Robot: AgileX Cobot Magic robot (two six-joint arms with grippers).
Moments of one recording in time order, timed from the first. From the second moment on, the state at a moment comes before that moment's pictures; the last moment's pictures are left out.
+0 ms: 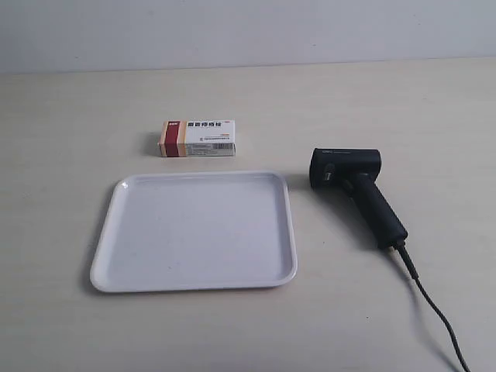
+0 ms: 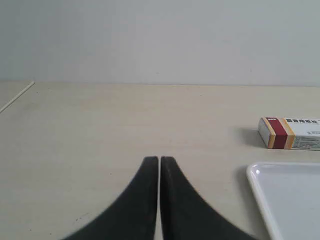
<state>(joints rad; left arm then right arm) 0.01 0.01 0.00 -0.01 0.26 0.01 0.07 0.01 0.00 -0.05 0.18 0.26</state>
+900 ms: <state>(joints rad) 0.01 0.63 -0.33 -0.16 -0.43 -0.12 0.07 0.01 0.00 -0.04 -0.02 0.46</state>
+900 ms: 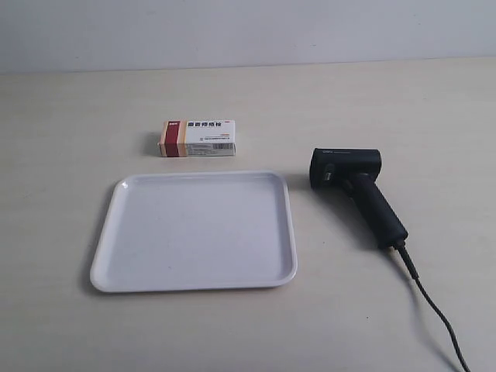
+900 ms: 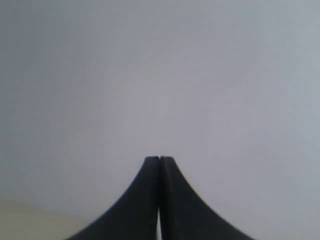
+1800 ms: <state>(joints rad) -0.27 2.17 -1.61 -0.85 0.80 1.34 0.07 0.01 0.00 -0.05 -0.03 0.45</state>
